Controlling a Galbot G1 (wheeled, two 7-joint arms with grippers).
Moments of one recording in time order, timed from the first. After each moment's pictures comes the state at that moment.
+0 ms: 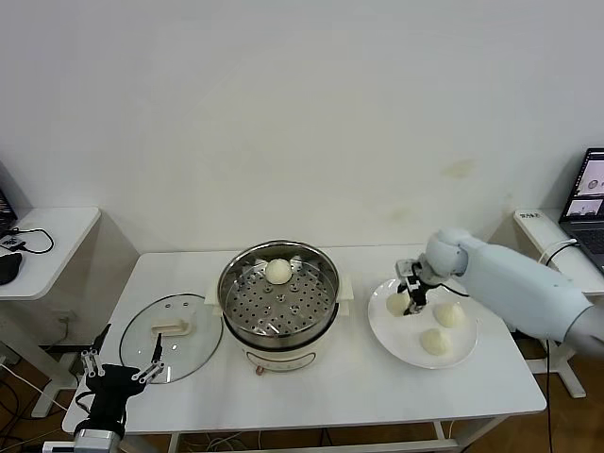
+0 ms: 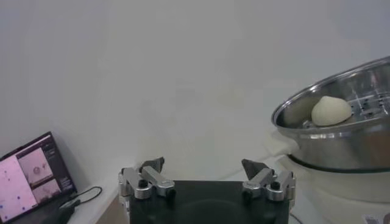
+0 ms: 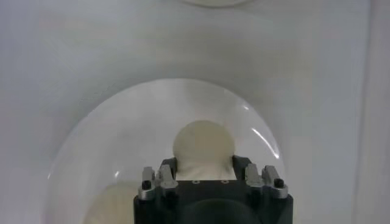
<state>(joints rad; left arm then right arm) 1.77 -1.29 -0.76 -2.22 0.12 0.07 -0.07 0.17 0.82 -0.96 1.19 -0.03 -0.28 -1.02</state>
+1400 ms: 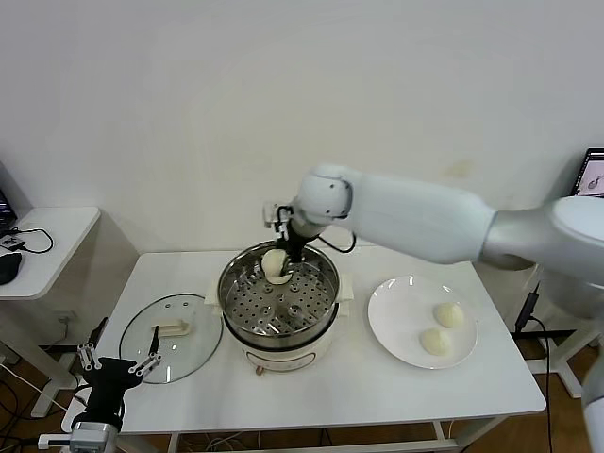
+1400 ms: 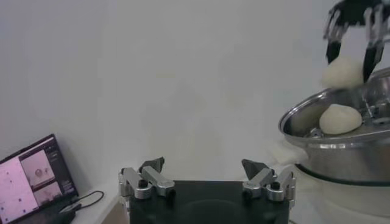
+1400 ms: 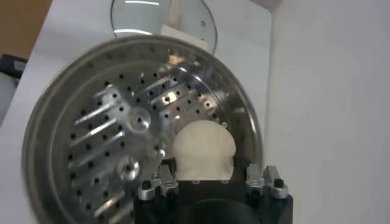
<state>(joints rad) 1.73 -1.29 -0.77 -2.22 0.10 0.07 -0.06 0.50 1.29 -1.20 1.26 0.48 -0.59 -0.81</state>
